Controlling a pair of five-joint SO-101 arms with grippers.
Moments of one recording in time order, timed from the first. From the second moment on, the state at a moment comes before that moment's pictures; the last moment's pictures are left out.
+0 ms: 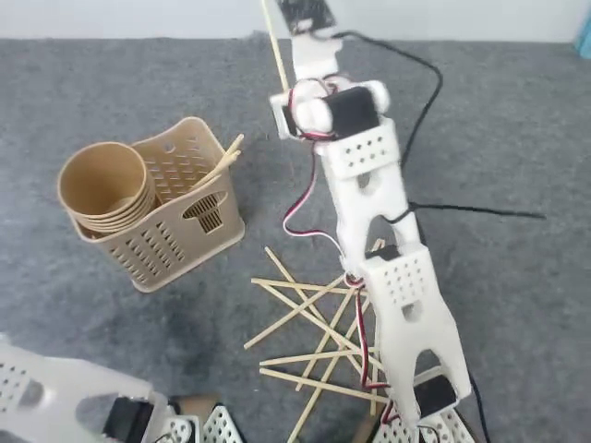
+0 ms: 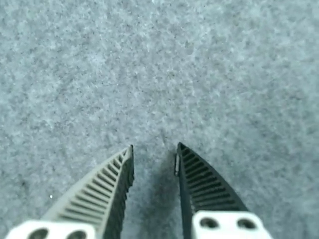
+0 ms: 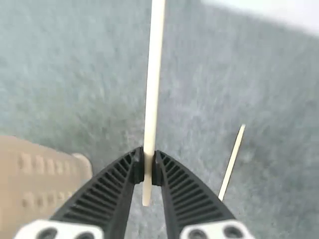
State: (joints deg) left arm -79.3 37.6 -6.6 45.9 -0.1; right arm -28.4 49.0 -95.5 100.7 -4.1
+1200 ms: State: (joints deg) left arm -79.0 37.0 -6.5 47.4 -0.5; right arm -51.6 -4.7 -27.3 74.6 -5.0
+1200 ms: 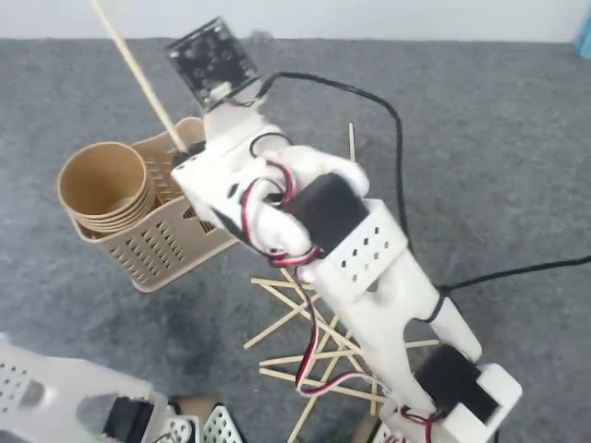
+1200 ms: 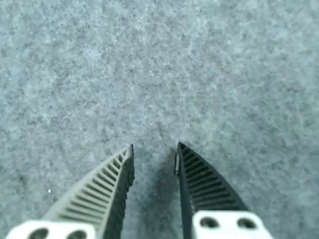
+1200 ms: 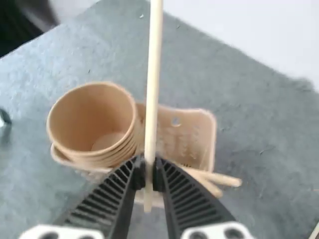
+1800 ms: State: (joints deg) left arm -78.7 35.5 -2.2 43.0 -0.5; right arm -53.0 -22.7 4.8 57.4 -5.0
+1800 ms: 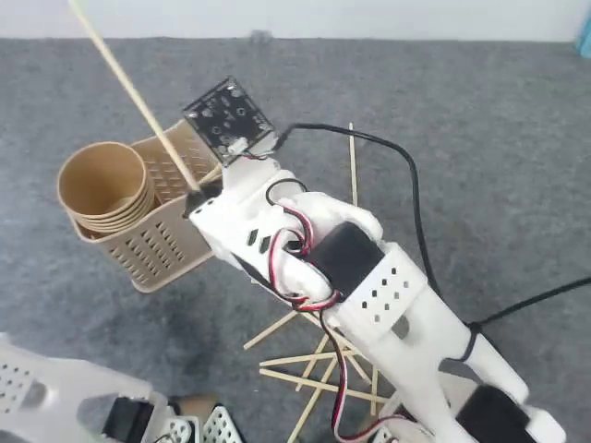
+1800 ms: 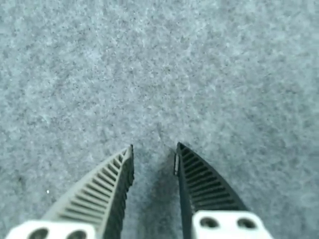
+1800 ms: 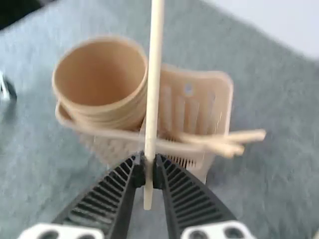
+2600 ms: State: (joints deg) left arm -78.3 35.4 -1.2 41.8 -0.5; right arm -47.2 -12.8 31.2 -9.3 -12.0
